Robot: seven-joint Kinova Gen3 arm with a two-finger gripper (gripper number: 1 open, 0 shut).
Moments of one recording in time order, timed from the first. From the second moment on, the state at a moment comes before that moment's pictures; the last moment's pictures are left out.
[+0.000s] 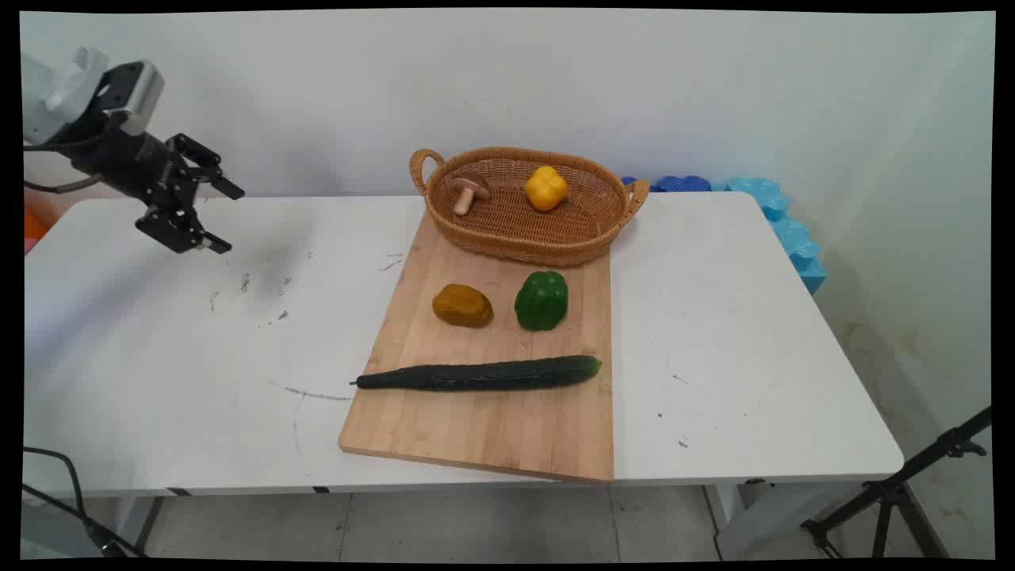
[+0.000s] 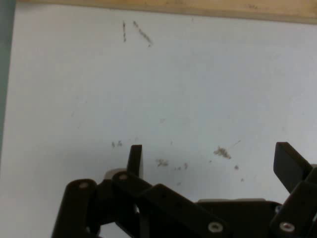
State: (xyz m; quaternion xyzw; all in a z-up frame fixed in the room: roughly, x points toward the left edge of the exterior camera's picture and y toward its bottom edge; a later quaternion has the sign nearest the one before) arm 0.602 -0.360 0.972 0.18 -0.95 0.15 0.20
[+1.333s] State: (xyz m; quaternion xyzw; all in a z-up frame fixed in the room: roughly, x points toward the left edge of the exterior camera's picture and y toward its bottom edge) arm 0.378 -0.442 0.895 0.10 -0.96 0.11 0.23
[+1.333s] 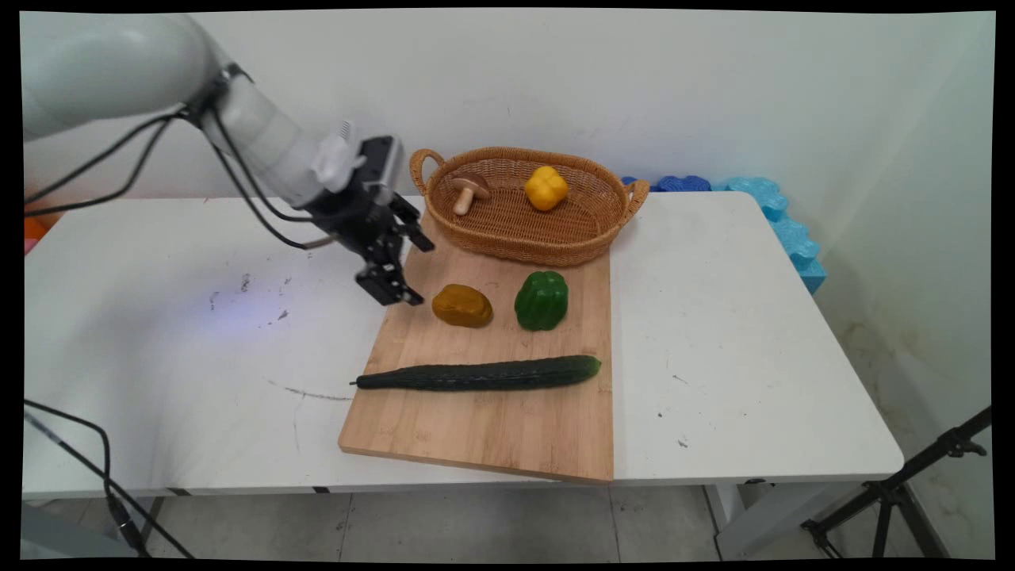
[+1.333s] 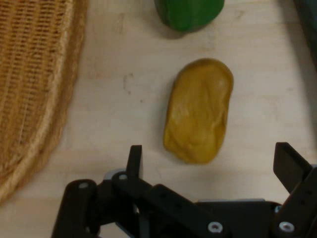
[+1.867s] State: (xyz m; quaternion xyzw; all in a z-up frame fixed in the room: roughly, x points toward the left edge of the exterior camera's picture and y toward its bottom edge) arm 0.331 -0.467 0.849 0.09 -0.96 0.11 0.22
